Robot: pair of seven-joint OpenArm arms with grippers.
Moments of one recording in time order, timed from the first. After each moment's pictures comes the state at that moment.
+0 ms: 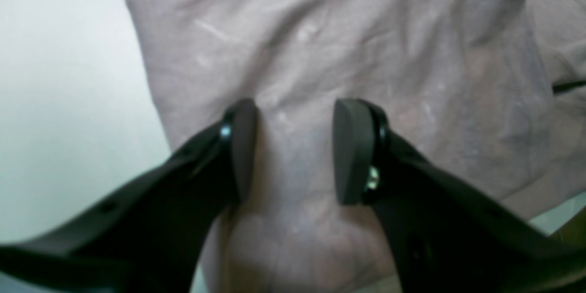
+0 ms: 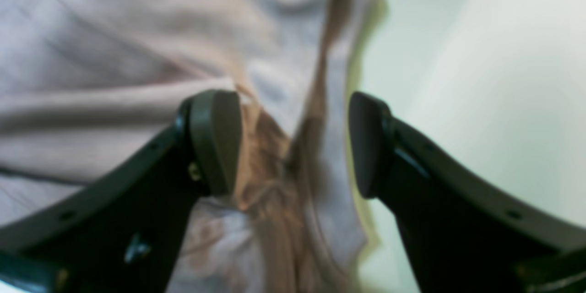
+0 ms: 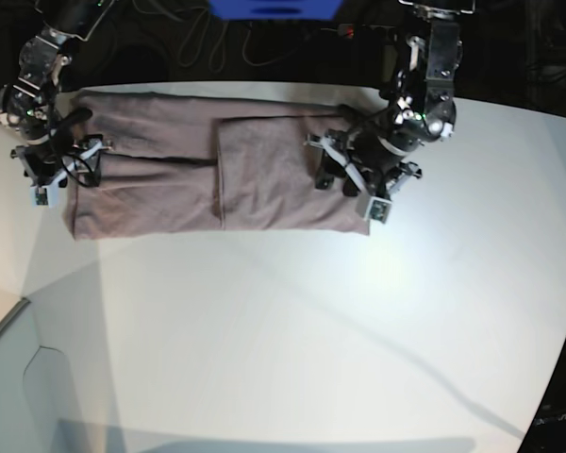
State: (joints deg) left arm 11.1 -0.5 1.0 85.6 -9.8 -20.5 31.3; right arm -6.0 2.6 40.3 75.5 -10.4 39.0 -21.4
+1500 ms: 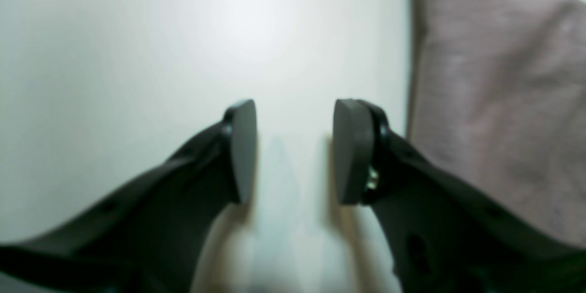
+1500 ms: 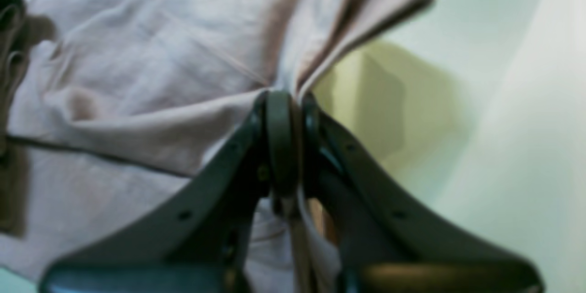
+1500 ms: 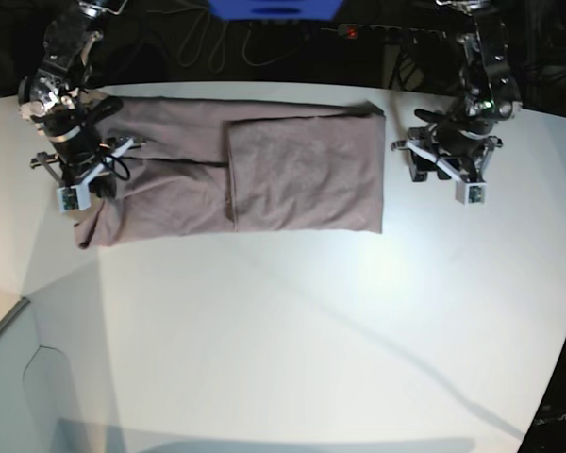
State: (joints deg) left arm 12.8 -1.5 -19.6 84.3 -9.8 -20.5 31.7; right arm -12.2 -4.8 33.6 91.4 -10.7 39.0 -21.6
